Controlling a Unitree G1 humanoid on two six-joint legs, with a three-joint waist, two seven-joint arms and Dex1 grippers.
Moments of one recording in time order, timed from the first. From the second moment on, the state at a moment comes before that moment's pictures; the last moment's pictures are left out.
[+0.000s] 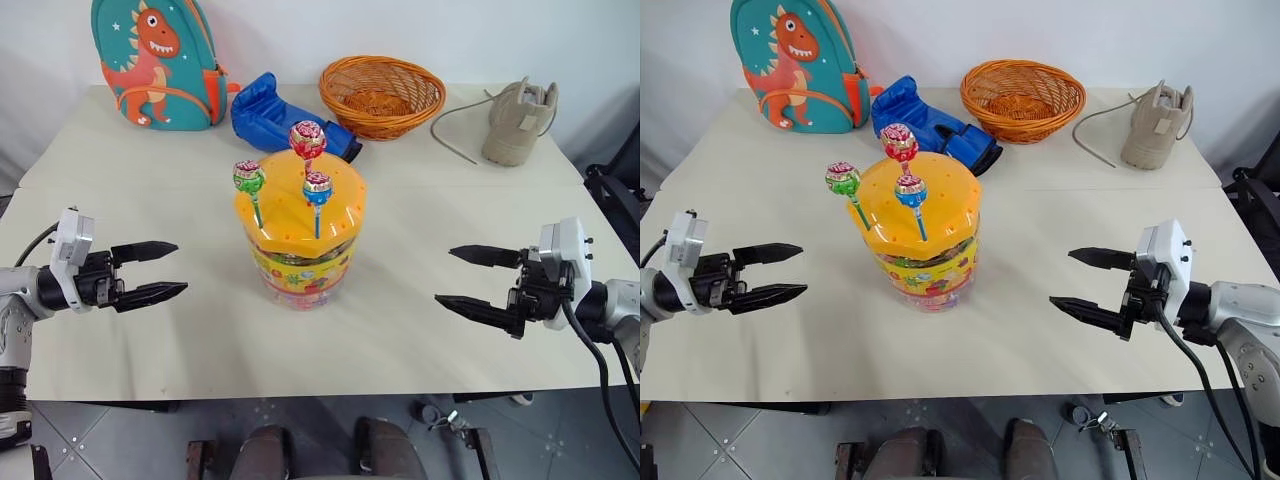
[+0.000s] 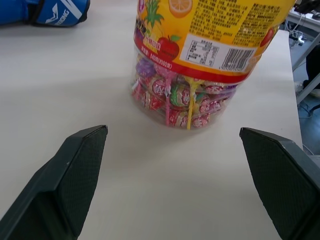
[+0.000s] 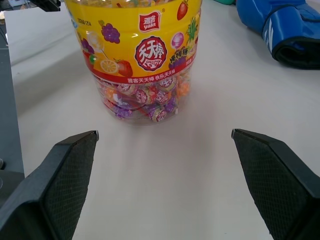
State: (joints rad) left arm -0.31 0.91 0.33 0.27 -0.57 0.36 -1.38; right arm -0.11 -0.89 -0.33 -0.38 0.73 0.55 1.06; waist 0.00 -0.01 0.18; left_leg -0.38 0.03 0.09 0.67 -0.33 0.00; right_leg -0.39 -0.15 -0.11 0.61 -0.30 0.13
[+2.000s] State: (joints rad) left arm -0.77 0.77 0.15 -0.07 -0.78 0.59 -1.25; right arm -0.26 -0.98 -0.46 -0.64 1.18 0.74 0.86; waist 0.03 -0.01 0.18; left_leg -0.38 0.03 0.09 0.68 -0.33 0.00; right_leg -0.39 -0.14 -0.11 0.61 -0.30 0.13
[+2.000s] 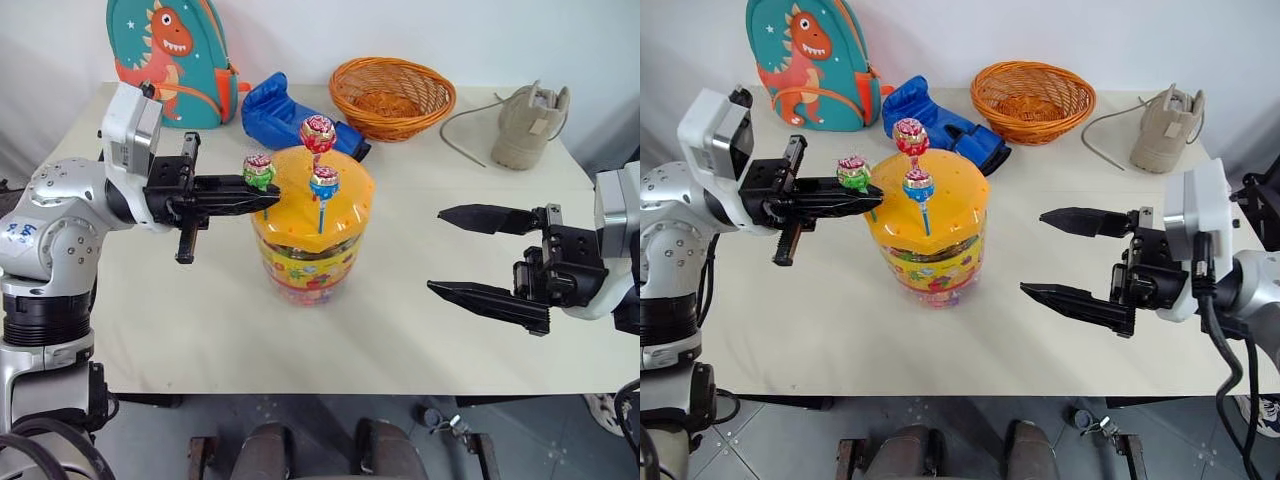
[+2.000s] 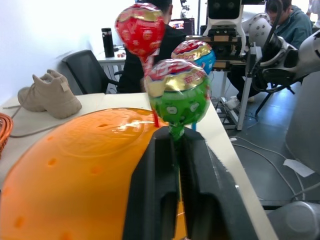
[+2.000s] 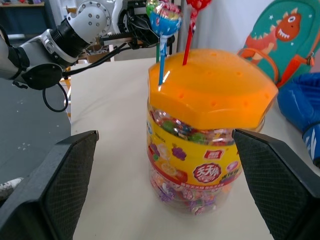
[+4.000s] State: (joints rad) left arm -0.59 1.04 0.42 -0.02 -0.73 0.82 -1.06; right arm -0.26 -1.01 -0.45 -0.58 1.19 0.75 0.93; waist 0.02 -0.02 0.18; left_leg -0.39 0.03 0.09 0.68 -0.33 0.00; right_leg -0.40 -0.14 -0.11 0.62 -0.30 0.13
